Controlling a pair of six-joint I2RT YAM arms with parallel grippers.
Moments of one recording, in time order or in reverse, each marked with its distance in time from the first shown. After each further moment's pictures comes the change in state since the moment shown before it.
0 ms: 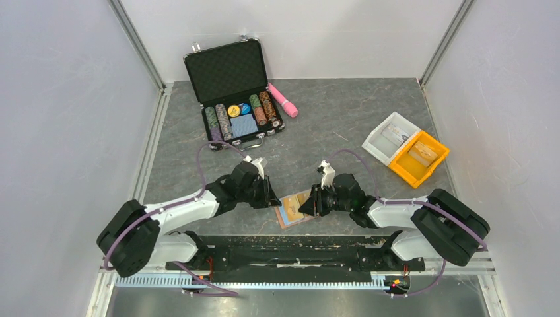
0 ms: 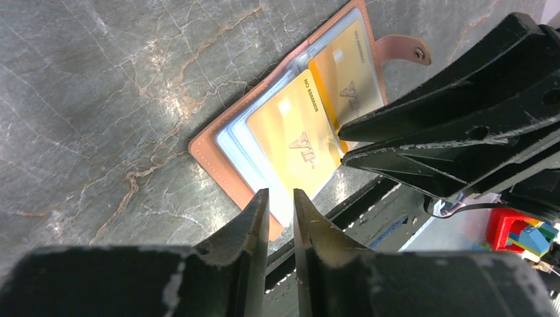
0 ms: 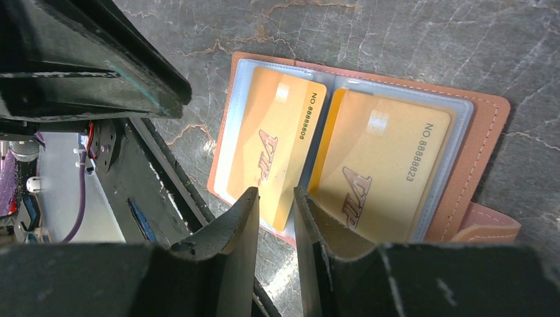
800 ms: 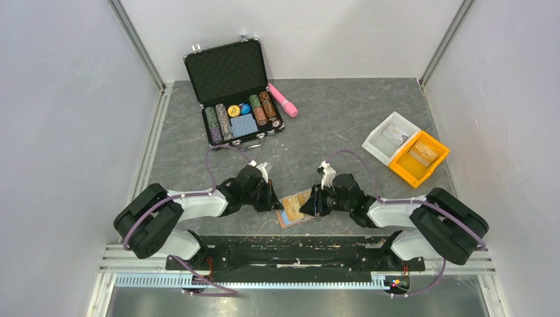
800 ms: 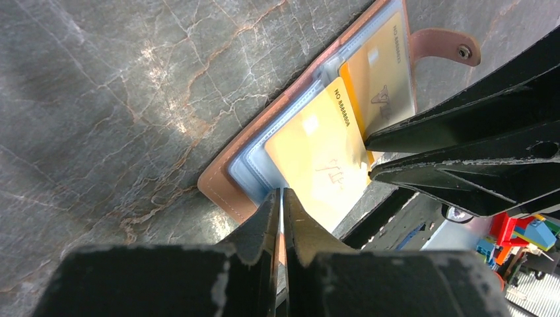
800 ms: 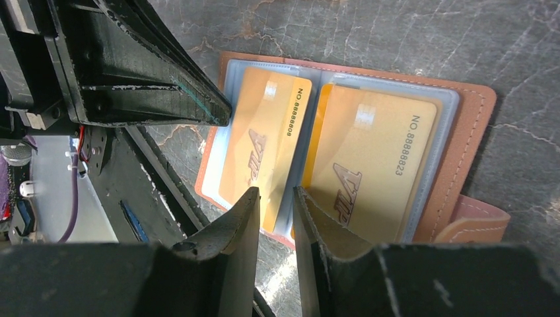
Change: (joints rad) left arm 0.000 0.199 -0.055 0.227 0.052 0.000; right arm -0.001 0.006 0.000 -0.015 0.018 0.000
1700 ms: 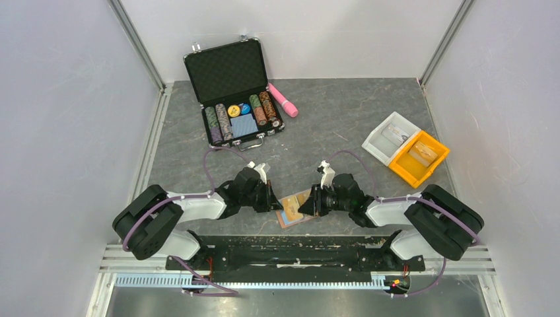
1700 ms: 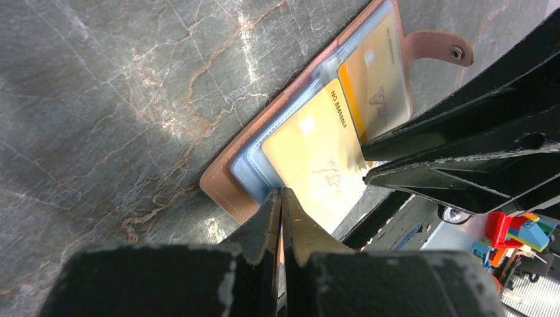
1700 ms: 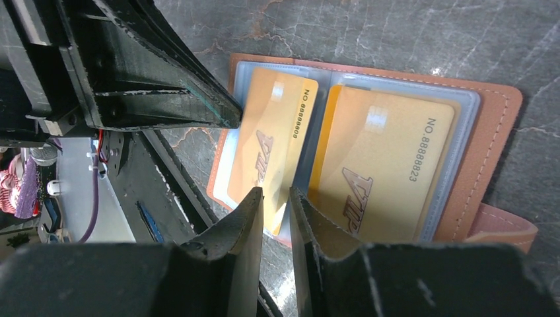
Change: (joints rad) left arm 0.000 -0.011 -0.044 0.072 -0.001 -0.016; right arm -0.005 0.043 -0.003 0.067 -0.040 0.050
